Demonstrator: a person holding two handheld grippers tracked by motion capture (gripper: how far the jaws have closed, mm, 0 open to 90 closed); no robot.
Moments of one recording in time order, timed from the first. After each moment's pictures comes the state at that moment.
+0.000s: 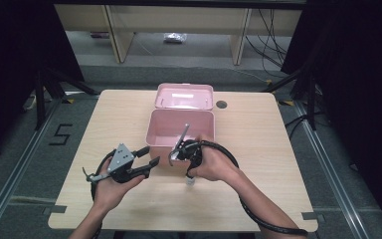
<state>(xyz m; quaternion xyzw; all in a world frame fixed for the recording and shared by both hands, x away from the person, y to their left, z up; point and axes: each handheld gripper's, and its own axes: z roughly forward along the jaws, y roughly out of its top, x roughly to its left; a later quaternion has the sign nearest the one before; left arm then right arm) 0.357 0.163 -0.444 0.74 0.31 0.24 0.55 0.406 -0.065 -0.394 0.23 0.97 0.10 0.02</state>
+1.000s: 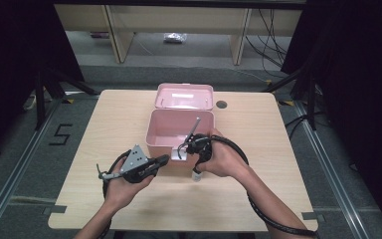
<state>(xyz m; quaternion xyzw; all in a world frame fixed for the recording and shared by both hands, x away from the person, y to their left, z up) 0.357 0.131 -0.443 0.76 0.26 0.21 0.55 0.409 -0.086 -0.378 0.27 0.96 0.11 0.02</state>
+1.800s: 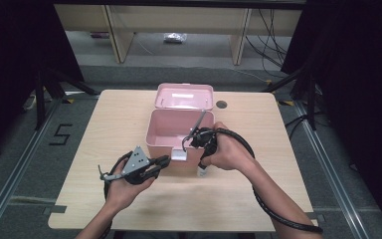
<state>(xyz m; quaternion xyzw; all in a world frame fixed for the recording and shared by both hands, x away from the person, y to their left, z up) 0.355 0.133 -0.448 0.77 0.26 0.21 0.55 0.418 -0.097 -0.358 0.26 0.96 0.09 0.03</state>
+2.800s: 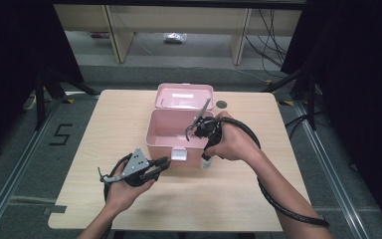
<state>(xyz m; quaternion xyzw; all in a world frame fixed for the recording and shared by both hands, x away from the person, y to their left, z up) 0.352 0.133 -0.453 0.77 0.27 0.21 0.55 0.424 -0.104 -0.327 0.29 0.95 0.09 0.03</state>
